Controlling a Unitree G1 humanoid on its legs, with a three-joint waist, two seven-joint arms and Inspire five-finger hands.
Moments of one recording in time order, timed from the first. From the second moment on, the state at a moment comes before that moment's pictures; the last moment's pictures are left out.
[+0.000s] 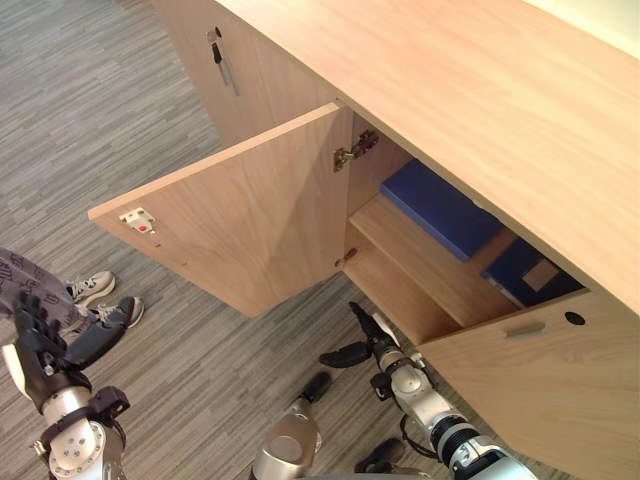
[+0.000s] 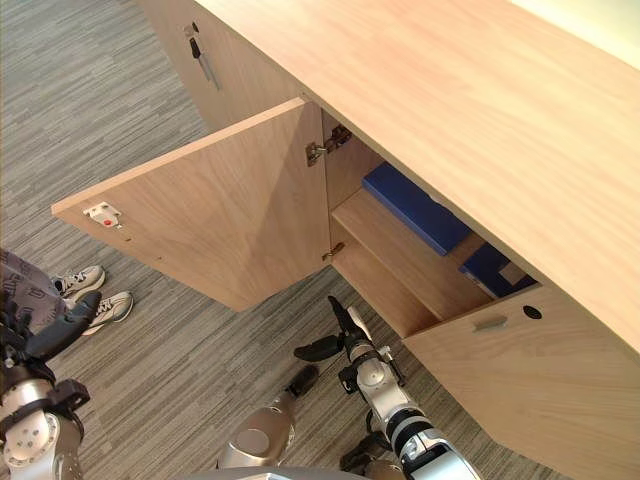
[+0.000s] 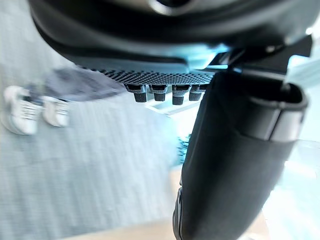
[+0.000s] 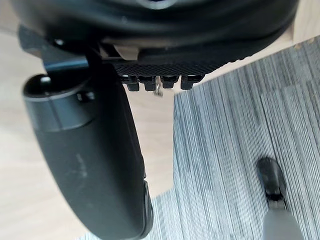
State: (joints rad) left arm 0.25 0.28 0.50 0.03 -0.31 -0.27 0.26; right arm -0.26 -0.10 0.34 0.85 -0.08 -0.10 -0.09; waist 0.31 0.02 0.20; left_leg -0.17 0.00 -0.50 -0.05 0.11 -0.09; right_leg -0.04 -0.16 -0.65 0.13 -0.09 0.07
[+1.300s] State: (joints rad) left arm 0.40 0.10 0.19 0.04 -0.37 -0.38 0.31; right arm -0.05 -0.05 0.15 0.77 -0.04 -0.10 -0.13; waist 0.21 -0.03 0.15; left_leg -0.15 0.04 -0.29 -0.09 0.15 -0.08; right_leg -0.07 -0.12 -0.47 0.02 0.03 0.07
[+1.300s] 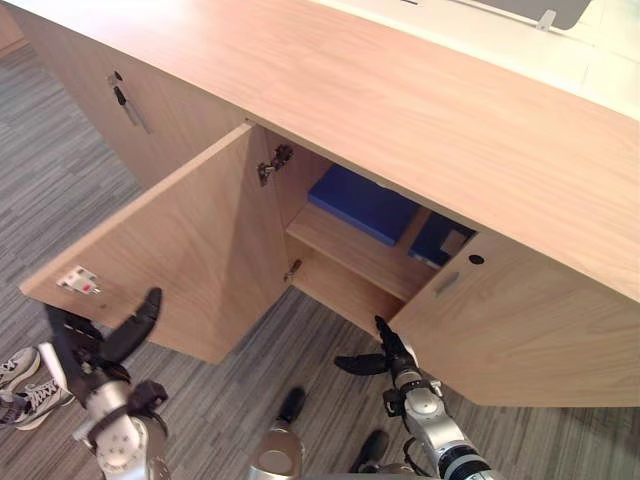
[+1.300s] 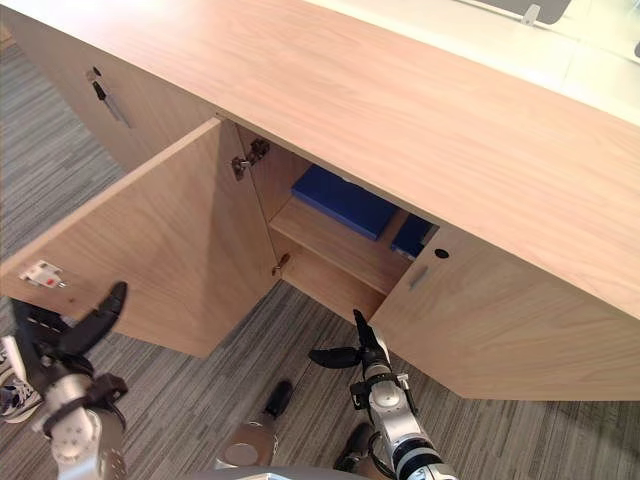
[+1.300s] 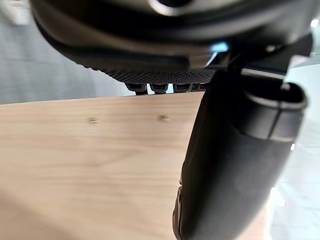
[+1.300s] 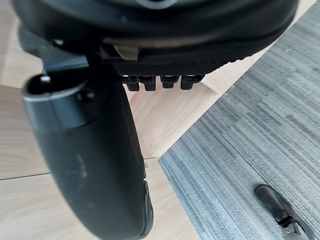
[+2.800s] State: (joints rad) left arm 0.18 0.19 -0.02 0.33 -0.11 -0.17 0.13; right arm 0.09 -0.12 -0.12 0.85 -0.03 -0.06 -0.11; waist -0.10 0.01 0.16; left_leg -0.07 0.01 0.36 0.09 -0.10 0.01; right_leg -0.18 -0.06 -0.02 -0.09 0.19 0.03
